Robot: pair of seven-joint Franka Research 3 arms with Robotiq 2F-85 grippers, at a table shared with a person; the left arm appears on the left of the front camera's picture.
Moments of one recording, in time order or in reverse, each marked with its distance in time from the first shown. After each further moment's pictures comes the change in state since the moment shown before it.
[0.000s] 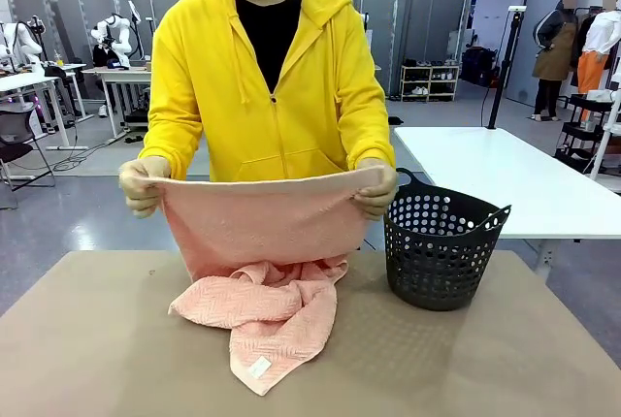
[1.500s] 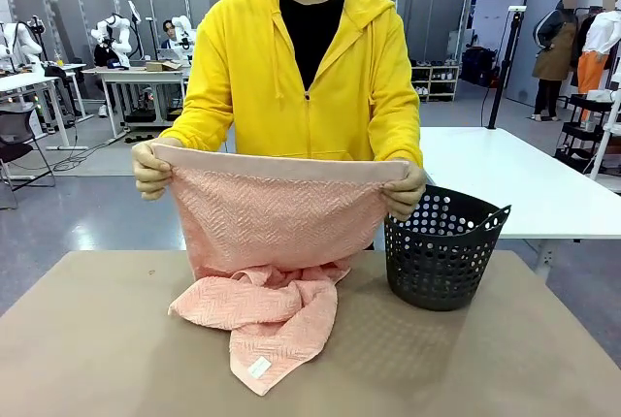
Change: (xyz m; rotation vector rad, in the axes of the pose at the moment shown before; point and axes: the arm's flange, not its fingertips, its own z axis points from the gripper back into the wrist) left arm 0.036 -0.079 0.002 0.203 0.236 -0.428; right arm 0.038 0.057 0.012 -0.073 0.050 0.297
